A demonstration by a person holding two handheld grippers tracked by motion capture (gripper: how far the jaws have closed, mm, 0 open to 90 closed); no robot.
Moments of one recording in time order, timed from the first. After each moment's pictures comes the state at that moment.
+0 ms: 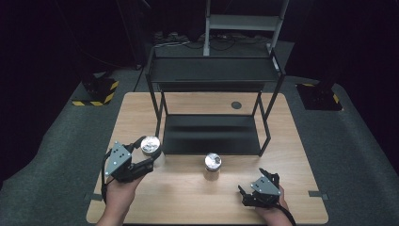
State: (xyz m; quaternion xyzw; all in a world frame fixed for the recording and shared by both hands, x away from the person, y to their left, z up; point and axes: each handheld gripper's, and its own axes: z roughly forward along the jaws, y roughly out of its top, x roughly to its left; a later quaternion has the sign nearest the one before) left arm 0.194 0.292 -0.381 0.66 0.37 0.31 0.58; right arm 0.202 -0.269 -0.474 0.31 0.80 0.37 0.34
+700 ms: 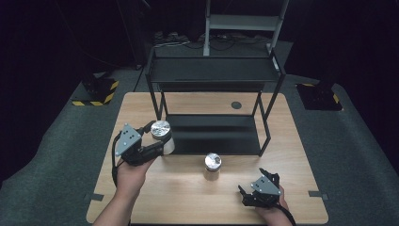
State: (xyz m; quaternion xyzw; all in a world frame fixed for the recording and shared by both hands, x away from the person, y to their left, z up) left arm 0.229 0.271 -0.356 0.65 0.36 0.31 0.59; right arm 0.202 -0.269 -0.474 0.31 0.80 0.38 0.34
